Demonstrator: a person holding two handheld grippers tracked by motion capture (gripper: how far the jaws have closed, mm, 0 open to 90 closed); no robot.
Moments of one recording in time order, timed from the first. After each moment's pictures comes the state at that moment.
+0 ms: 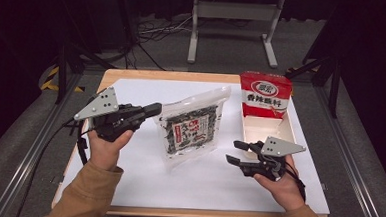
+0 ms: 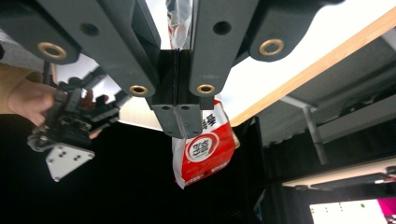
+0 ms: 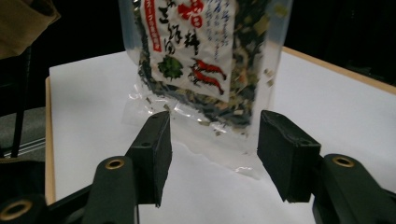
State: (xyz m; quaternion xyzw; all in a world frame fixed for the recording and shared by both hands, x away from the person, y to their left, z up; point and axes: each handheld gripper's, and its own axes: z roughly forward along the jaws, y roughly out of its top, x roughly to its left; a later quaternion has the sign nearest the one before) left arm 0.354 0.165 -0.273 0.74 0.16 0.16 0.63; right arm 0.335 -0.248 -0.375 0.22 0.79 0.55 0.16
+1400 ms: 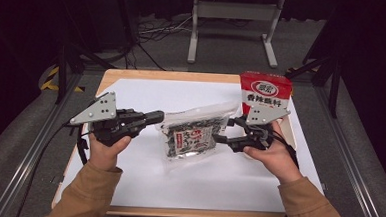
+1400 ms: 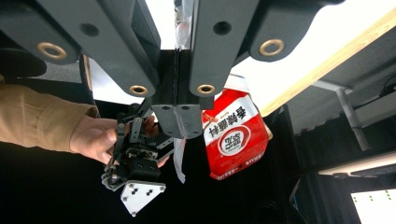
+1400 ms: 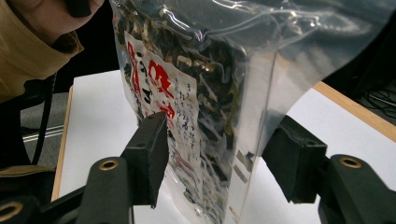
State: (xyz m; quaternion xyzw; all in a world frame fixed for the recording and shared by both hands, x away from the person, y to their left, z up) left arm 0.353 0.168 -0.279 0.74 0.11 0.12 0.65; right arm 0.385 -0.210 -0.321 0.15 0.82 0.54 0.12
